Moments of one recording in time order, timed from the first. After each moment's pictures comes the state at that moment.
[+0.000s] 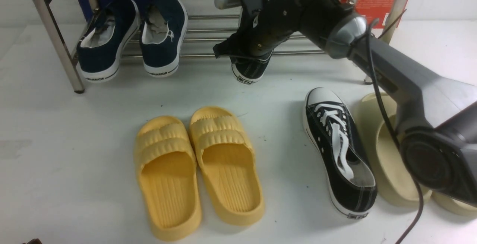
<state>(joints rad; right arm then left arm) 0.53 2.48 -2.50 0.09 0.88 0.08 0.02 -0.01 0.03 -0.07 0.40 -0.32</state>
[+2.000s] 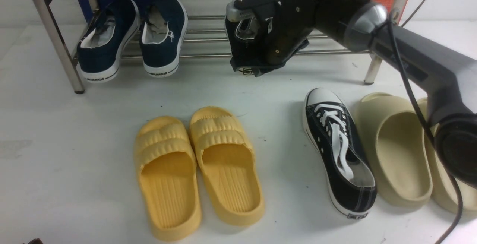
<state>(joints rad) 0.52 2.33 -2.26 0.05 0.94 0.07 0.02 -0.01 0.03 -0.07 0.40 -0.32</state>
